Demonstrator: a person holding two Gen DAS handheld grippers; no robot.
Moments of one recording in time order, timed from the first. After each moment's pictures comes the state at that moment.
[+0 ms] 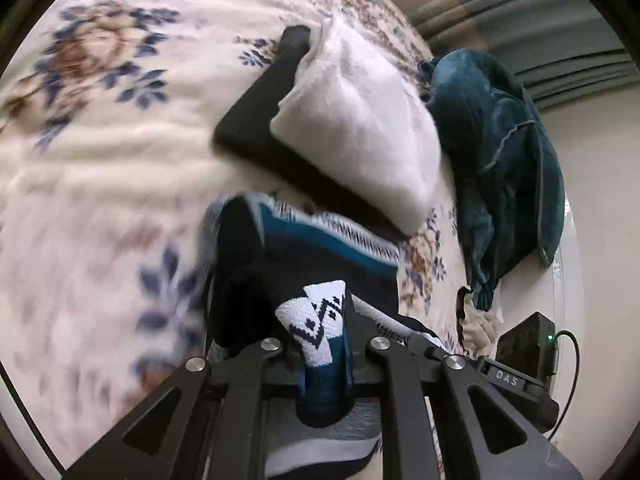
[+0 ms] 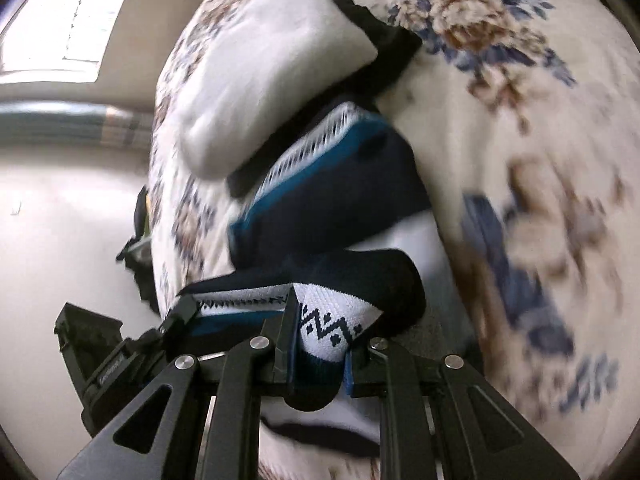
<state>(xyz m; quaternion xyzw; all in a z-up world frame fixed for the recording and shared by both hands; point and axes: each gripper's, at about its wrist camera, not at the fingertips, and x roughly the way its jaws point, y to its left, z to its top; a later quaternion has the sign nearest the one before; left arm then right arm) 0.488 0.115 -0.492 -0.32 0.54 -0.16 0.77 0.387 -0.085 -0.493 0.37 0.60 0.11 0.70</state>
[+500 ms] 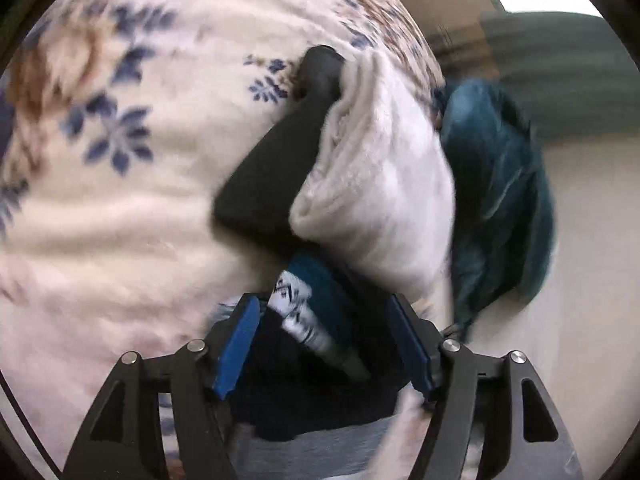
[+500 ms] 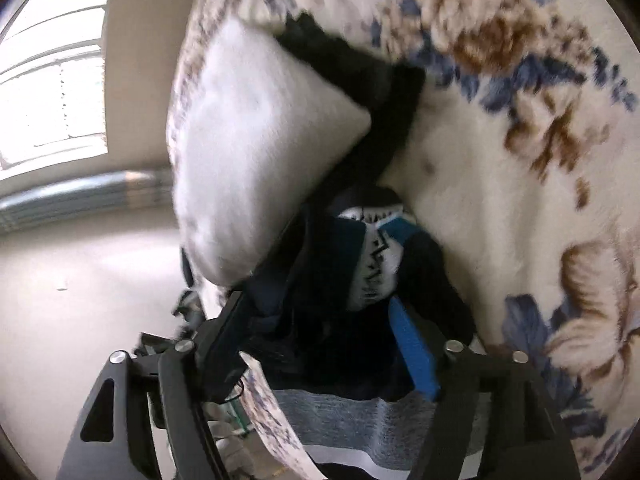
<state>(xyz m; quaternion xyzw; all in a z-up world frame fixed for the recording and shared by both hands) 0.537 0.155 -0.499 -0.34 0.53 -0.16 0.76 0.463 -0.127 -0.530 0.51 0.55 0.11 0.65</state>
